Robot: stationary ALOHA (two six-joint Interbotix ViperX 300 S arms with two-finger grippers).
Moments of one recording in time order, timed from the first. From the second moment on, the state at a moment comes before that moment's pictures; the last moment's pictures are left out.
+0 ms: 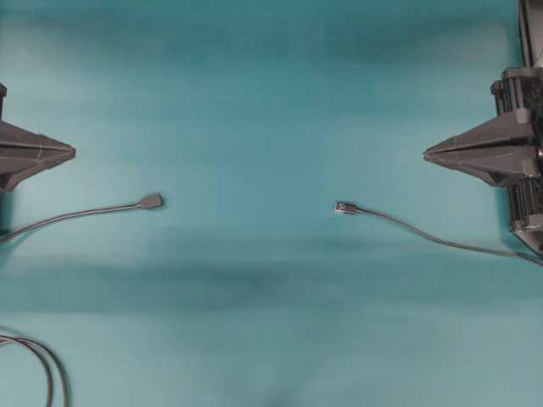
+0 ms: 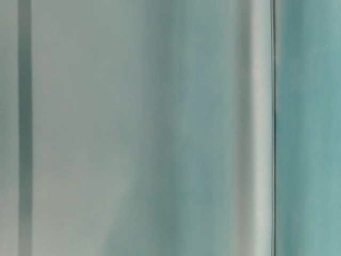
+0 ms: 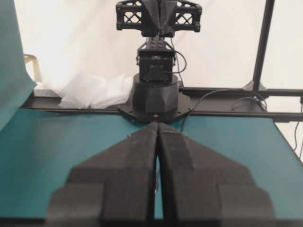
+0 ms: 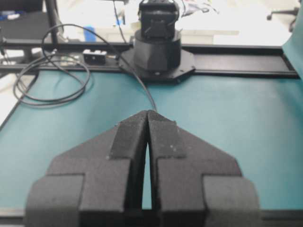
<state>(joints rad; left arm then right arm) 0.00 -0.97 1.18 0.00 -0.29 0.01 0.00 -0.97 1.19 0.00 -0.29 0.00</state>
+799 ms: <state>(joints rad) -0.05 -0.88 1.17 -0.03 -0.02 -0.09 0.02 -0.94 1.11 -0.01 0.08 0.02</state>
